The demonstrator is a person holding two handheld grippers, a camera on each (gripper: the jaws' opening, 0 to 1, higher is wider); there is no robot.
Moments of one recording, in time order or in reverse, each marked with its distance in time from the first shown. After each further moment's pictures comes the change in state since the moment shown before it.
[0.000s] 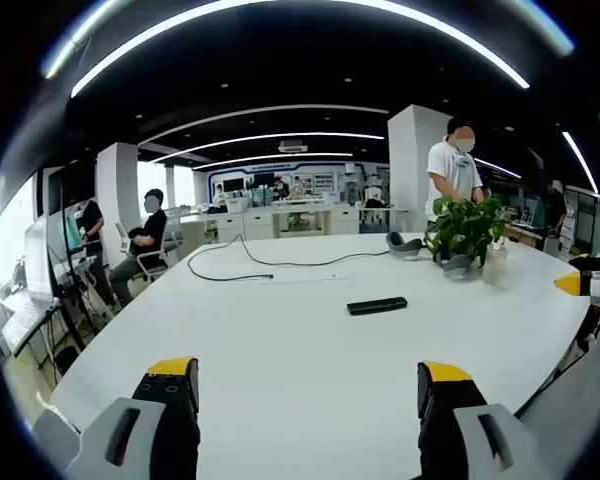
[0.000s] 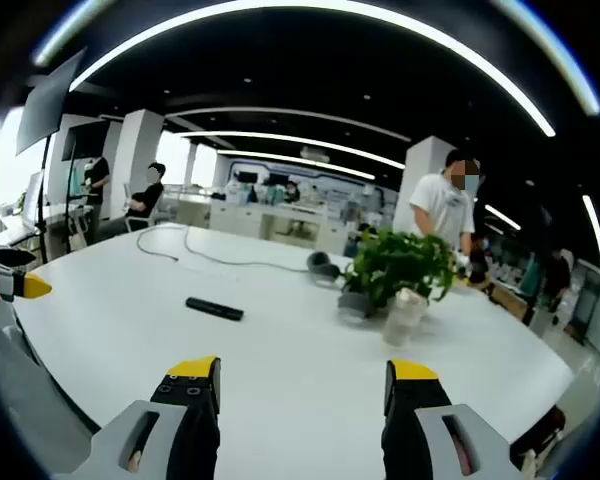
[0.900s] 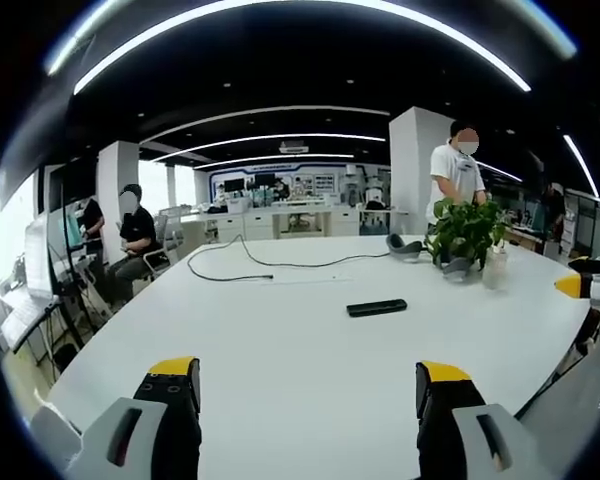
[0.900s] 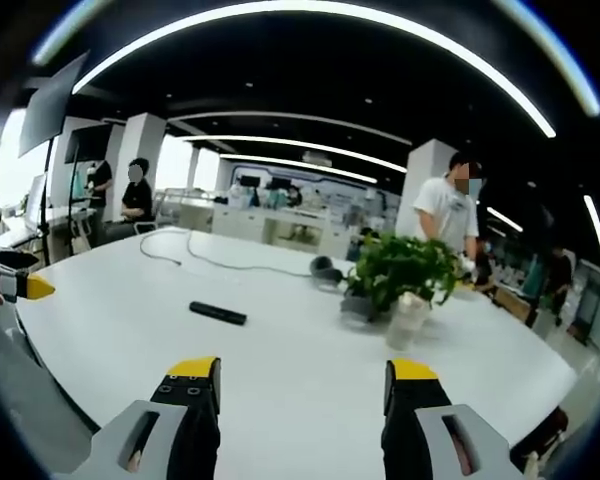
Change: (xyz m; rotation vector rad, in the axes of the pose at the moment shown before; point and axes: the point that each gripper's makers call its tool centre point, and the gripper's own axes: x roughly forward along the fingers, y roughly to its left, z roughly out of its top) left arm 0.000 0.001 0.000 -0.016 -0.009 -0.001; right arm -0.002 0.003 0.003 0.003 -0.020 0.013
